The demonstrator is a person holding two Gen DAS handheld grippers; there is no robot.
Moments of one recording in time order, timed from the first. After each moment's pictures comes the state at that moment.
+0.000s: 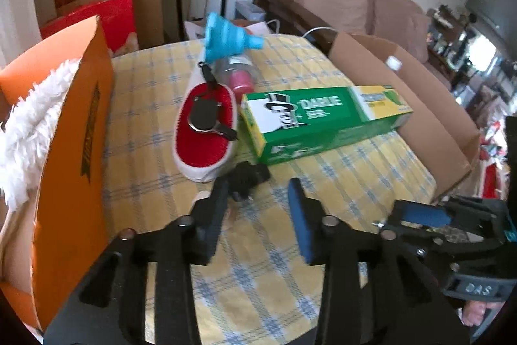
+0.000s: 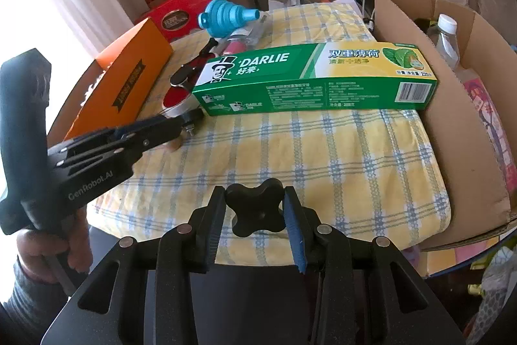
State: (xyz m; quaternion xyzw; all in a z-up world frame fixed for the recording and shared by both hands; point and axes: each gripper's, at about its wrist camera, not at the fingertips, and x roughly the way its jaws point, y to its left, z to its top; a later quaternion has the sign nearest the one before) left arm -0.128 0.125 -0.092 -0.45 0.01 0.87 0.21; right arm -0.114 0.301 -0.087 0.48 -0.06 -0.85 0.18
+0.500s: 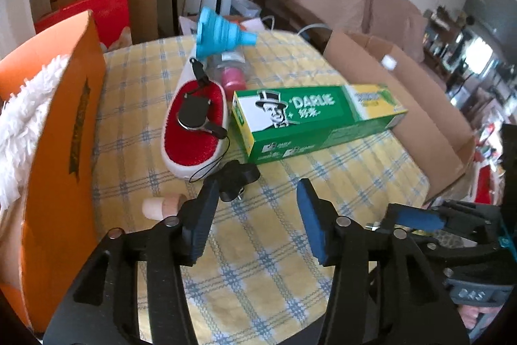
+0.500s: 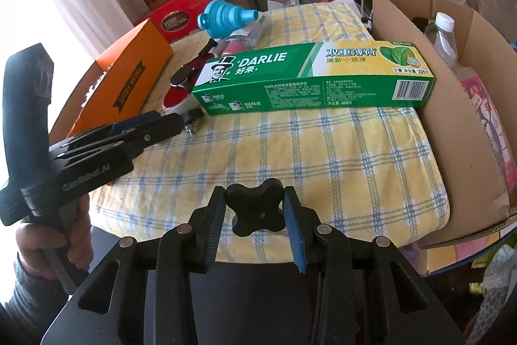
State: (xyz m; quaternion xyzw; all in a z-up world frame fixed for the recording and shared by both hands) left arm -0.131 0.133 -0.096 -0.46 0.01 0.86 0.22; right arm -0.113 0.304 -0.088 0.49 -0.07 -0.85 0.18
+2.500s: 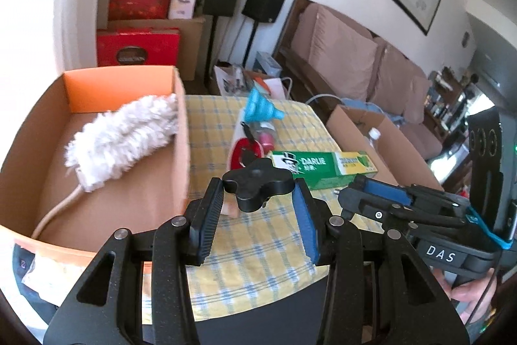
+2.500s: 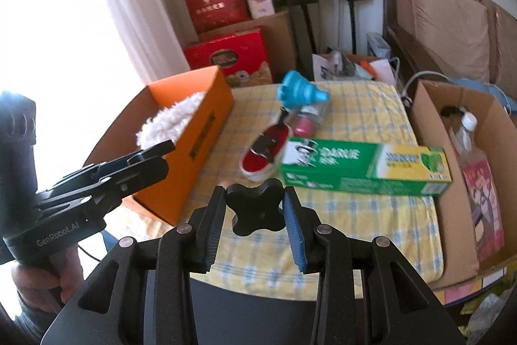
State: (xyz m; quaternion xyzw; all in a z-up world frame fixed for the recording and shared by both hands) left arm -0.071 0.040 0.005 -0.37 -0.09 0.91 0.19; right arm -0.104 0.234 0.007 0.39 -0.02 -0.89 0.24
